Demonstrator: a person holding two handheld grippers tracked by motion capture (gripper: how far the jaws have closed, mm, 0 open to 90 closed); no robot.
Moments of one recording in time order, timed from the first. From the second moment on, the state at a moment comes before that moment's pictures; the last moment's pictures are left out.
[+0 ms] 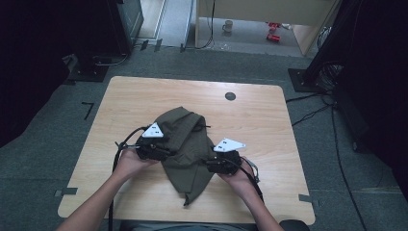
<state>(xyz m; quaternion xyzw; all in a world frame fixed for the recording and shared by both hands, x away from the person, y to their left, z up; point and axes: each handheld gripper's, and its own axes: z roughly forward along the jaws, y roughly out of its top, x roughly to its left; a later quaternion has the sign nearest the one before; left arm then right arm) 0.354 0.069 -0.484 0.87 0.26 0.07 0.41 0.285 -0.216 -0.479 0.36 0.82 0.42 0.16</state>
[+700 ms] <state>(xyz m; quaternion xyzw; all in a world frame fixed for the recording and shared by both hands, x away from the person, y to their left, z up) 0.364 0.062 -0.504 0.87 0.30 0.02 0.39 0.287 -0.178 -0.475 0.33 0.81 0.45 0.18</state>
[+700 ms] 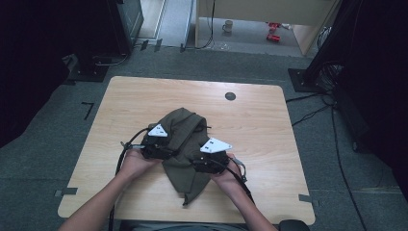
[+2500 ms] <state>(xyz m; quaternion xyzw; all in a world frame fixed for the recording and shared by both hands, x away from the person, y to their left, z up) 0.432 0.137 -0.432 0.78 0.39 0.09 0.48 0.288 -0.228 -0.466 0.36 0.81 0.43 0.17</state>
